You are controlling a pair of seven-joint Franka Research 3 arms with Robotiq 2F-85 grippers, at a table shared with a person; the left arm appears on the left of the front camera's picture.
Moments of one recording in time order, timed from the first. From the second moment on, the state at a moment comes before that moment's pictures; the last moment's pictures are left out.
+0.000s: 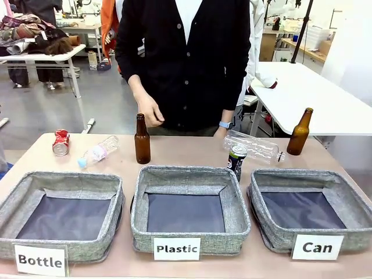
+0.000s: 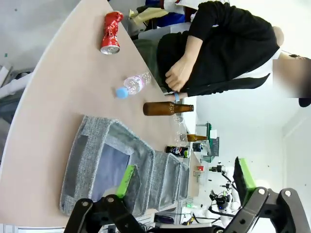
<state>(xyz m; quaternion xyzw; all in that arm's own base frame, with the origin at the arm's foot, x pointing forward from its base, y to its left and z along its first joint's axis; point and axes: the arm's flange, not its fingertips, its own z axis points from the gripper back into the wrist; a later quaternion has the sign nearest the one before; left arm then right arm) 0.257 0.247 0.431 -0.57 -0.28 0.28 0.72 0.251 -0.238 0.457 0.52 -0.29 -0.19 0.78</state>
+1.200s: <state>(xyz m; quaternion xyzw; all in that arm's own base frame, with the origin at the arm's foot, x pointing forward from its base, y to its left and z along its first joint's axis) 0.261 0.244 0.433 -0.56 -0.27 0.28 0.73 0.365 0.024 0.471 0.30 -0.24 0.29 0.88</state>
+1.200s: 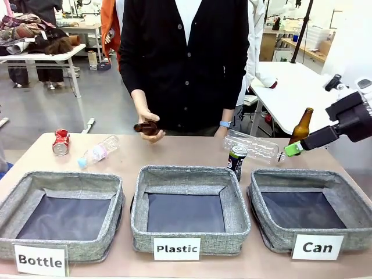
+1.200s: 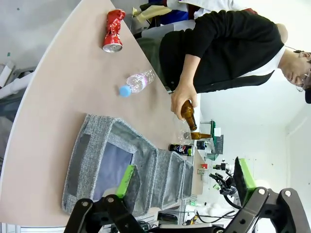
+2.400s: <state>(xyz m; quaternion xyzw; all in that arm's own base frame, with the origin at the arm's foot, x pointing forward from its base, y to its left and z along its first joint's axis) 0.141 0.278 0.548 -0.64 -0.26 0.18 0.70 0.478 0.030 0.424 0.26 -0.21 0.62 0.71</state>
